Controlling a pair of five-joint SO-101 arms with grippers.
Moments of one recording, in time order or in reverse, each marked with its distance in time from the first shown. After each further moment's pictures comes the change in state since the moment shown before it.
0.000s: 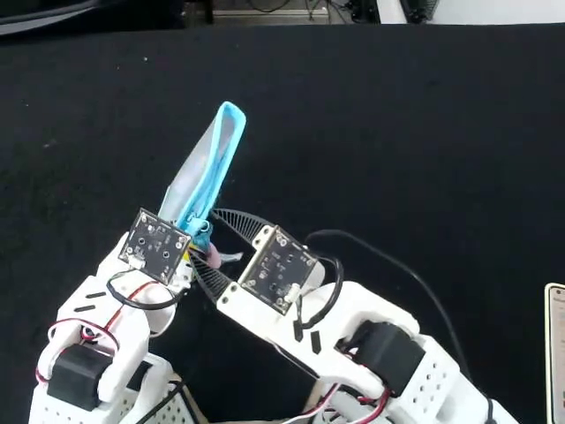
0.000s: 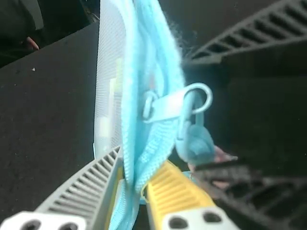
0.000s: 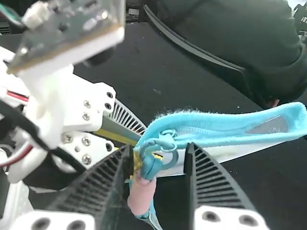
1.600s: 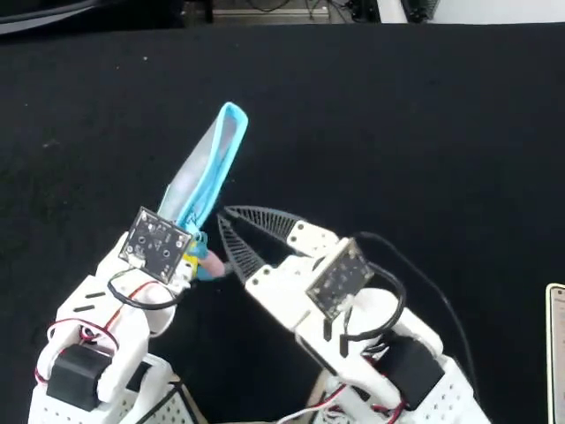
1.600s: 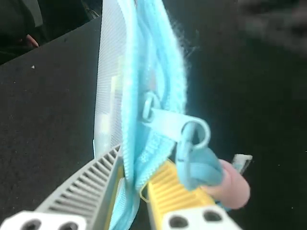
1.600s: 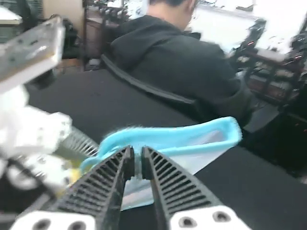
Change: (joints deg) left arm 0.0 -0.1 0.0 -0.2 0.2; right arm 8.3 -12.4 7.6 -7.6 -0.4
